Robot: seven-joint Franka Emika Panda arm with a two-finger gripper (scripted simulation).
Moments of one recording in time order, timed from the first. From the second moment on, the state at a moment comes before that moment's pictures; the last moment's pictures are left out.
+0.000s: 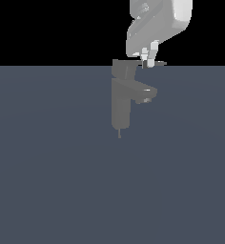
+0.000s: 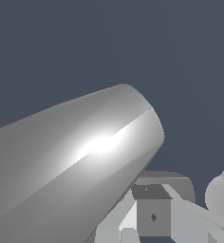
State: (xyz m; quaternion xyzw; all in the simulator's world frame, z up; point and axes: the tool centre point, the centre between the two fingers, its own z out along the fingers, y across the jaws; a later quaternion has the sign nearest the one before) arm -0.062 -0.089 0.293 0.80 -0.59 -0.07 0.08
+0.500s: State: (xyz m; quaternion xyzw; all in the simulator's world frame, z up) arm -0.041 -0.106 0.292 0.80 -0.60 -0.07 0.08
